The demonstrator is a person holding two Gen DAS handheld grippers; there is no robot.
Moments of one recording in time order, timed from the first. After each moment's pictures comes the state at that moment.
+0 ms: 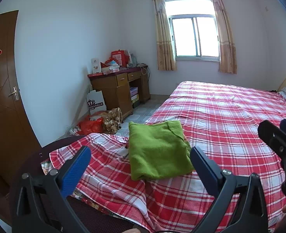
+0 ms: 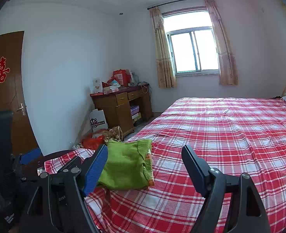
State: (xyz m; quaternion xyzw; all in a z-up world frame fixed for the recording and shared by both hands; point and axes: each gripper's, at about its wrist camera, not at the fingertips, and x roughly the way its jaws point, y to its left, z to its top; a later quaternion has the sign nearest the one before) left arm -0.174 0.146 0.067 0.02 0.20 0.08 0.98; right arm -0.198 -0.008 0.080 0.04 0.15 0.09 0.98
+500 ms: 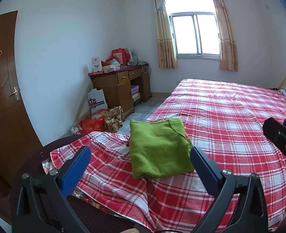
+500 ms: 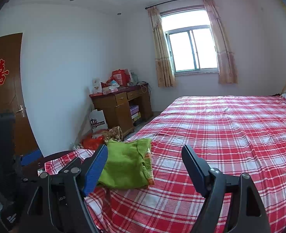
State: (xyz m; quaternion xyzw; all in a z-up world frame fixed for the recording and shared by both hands) left arm -0.171 0.148 0.062 0.03 0.21 0.09 0.97; right arm -0.198 -0.013 0.078 0.05 0.15 0.08 0.98
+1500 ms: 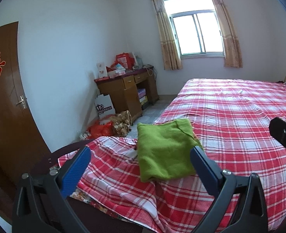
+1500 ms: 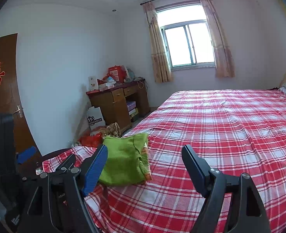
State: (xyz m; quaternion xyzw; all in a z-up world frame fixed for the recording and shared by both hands) left arm -0.167 0.144 0.057 0.06 0.20 0.11 0.97; right arm -0.192 -0.015 0.068 0.06 0.17 0.07 0.98
